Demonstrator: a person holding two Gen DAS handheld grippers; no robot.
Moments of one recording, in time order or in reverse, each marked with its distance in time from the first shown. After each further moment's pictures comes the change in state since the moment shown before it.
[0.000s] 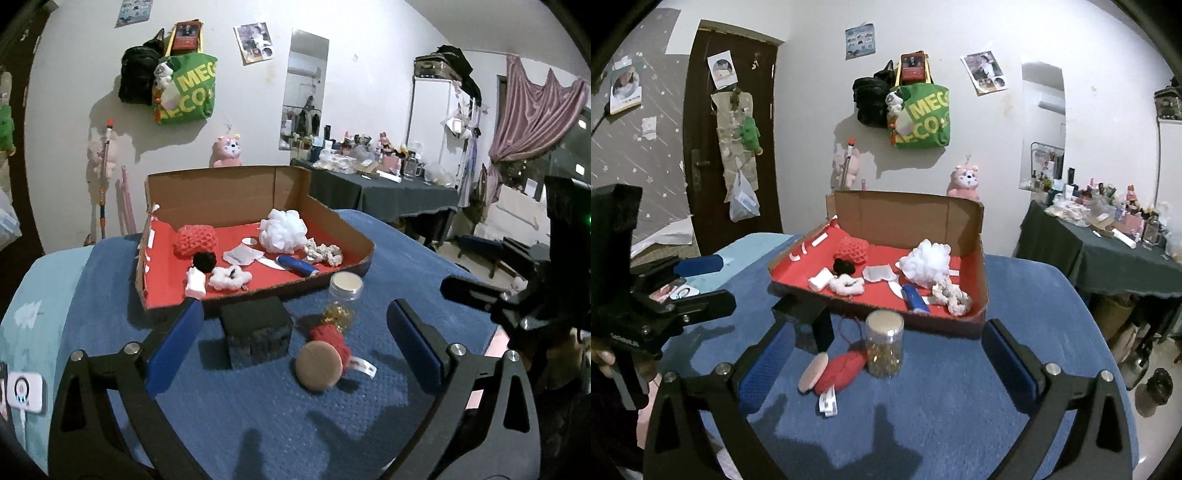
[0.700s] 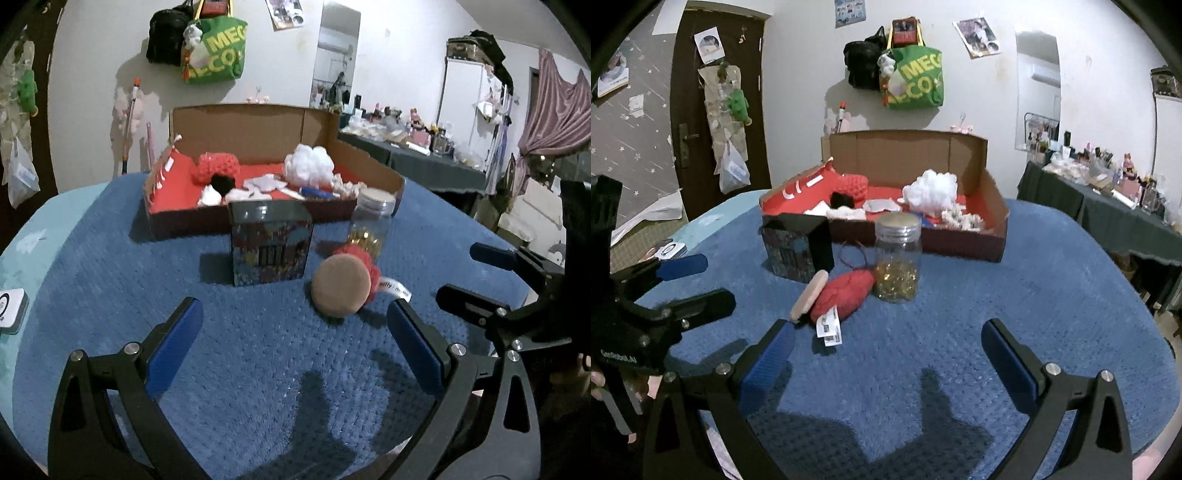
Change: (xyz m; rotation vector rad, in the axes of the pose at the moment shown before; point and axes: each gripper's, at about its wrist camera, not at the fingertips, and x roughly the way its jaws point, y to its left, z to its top) left arm 0.026 -0.001 -0.078 -0.072 0.102 0.099; right arm 0.034 0.016 -0.075 0.043 0.117 -0.010
